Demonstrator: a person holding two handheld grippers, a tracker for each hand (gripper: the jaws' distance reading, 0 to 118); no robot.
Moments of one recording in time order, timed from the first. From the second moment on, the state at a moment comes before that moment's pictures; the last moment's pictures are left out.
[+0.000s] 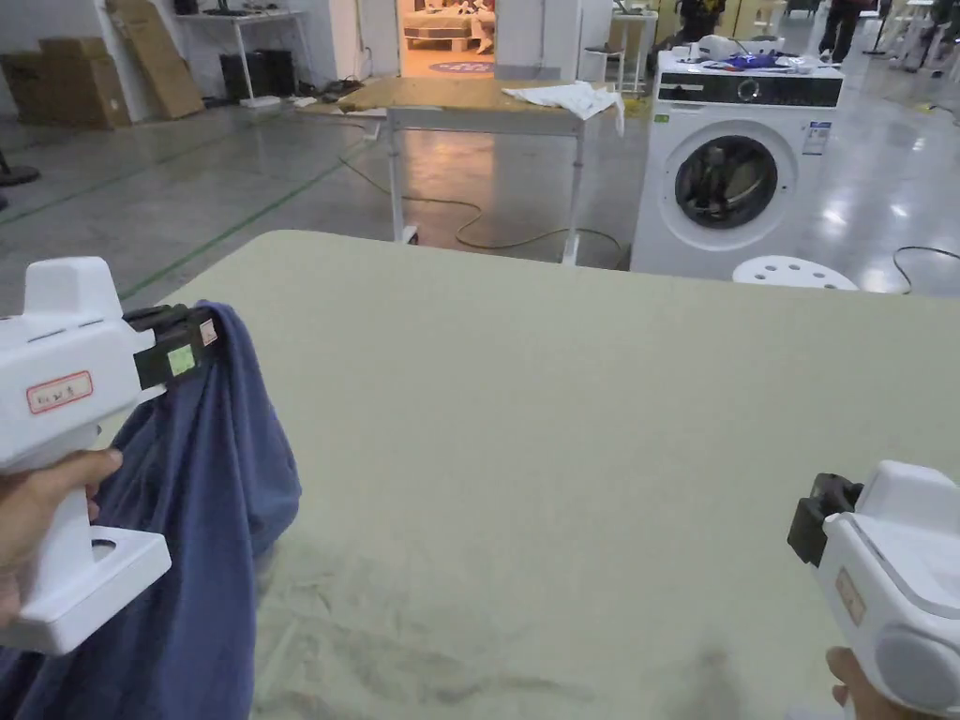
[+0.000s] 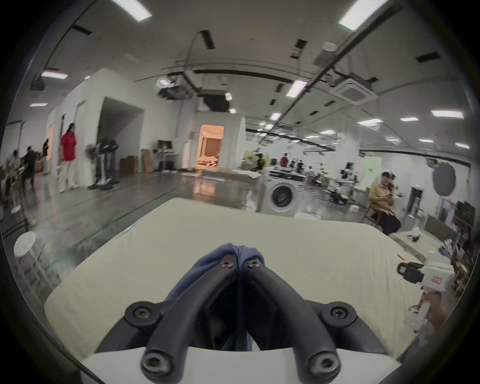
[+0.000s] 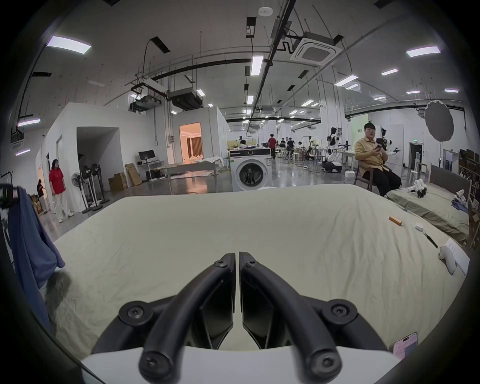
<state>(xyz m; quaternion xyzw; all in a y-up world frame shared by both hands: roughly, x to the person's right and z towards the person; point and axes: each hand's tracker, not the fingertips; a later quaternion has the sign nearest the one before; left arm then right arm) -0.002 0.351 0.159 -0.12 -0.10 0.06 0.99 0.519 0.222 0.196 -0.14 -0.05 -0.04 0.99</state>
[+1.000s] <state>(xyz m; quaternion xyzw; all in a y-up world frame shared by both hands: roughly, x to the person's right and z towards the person) 0.392 0.192 0.115 -0.27 -0.39 -0.01 0.88 0.631 0.224 0.266 -0.14 -0.16 -0.02 0.98</state>
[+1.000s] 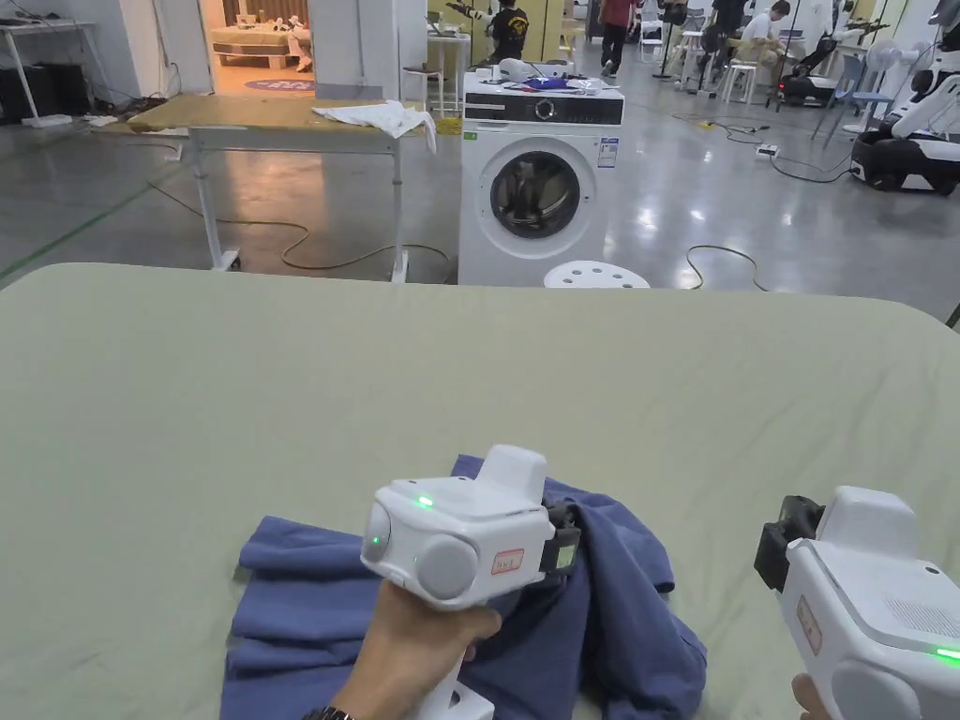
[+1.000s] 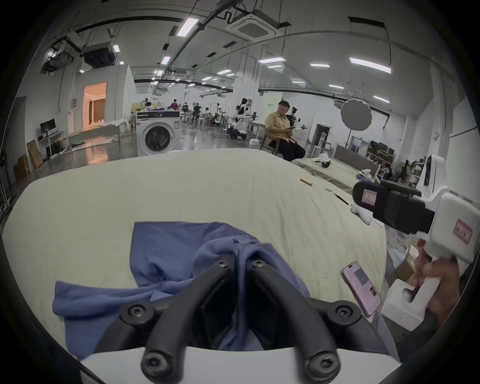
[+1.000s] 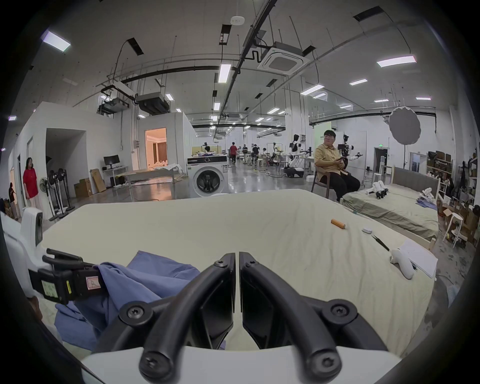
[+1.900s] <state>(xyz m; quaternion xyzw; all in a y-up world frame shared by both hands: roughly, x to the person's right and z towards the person) 0.201 0.257 0.159 -0.09 -0.07 0.01 0.99 0.558 0.259 0.225 -0.05 -0.11 0.02 0.99</state>
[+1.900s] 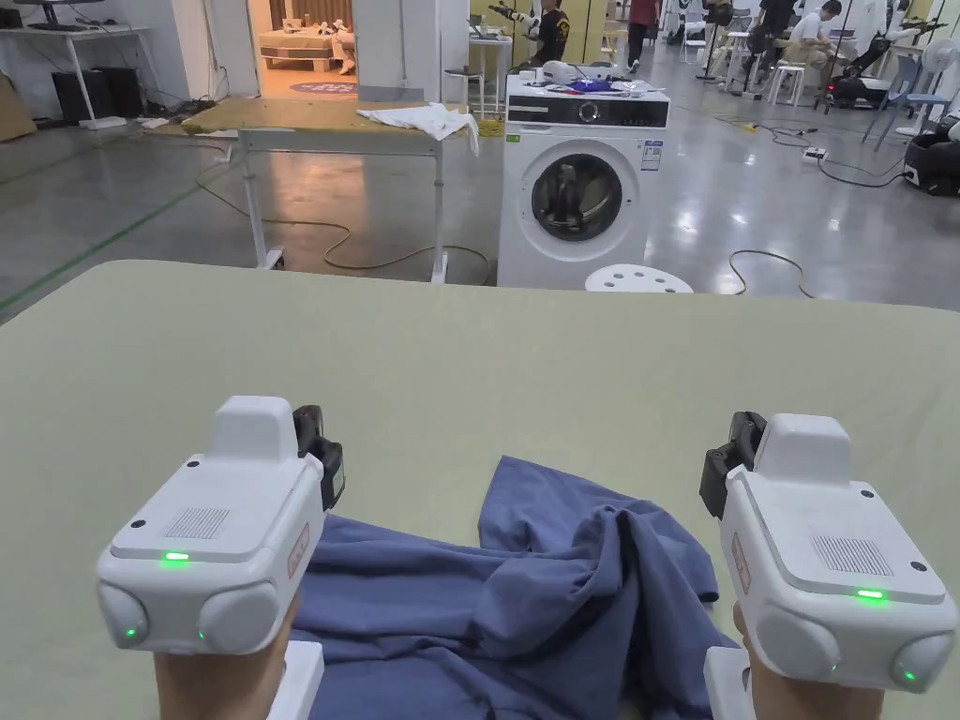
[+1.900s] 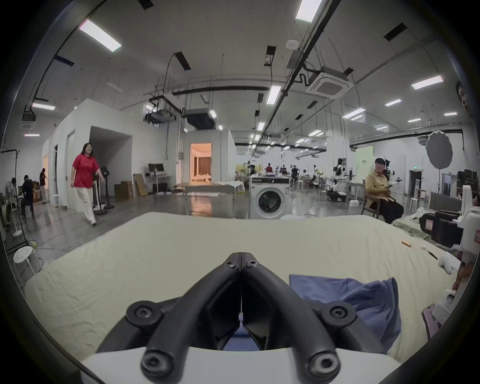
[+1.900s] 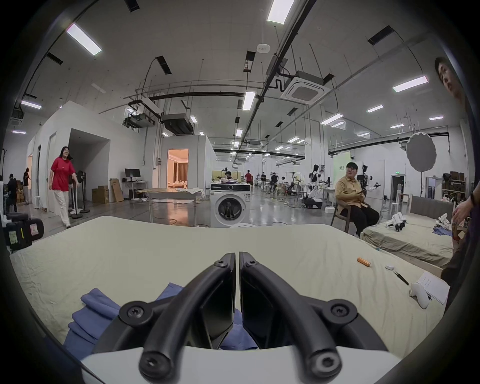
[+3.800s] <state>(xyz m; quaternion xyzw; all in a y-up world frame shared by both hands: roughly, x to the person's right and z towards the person) 0.147 0.227 0.151 -0.27 -0.12 0.06 0.95 0.642 0.199 0.232 -0.29 -0.04 -0.04 0.95</state>
